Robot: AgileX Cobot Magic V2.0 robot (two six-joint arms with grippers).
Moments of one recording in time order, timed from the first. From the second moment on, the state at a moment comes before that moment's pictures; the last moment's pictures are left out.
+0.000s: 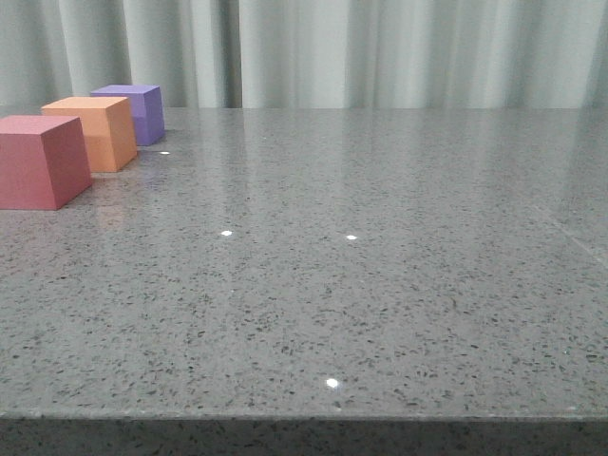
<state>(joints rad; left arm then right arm) -0.04 -0.01 0.00 0.19 0.01 -0.22 0.09 0.34 -0.44 -0.29 0.32 0.25</state>
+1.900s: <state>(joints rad) -0.07 -0.01 0.00 0.20 -0.01 -0.22 0.09 0.01 -0.02 -0.06 -0.02 0.11</state>
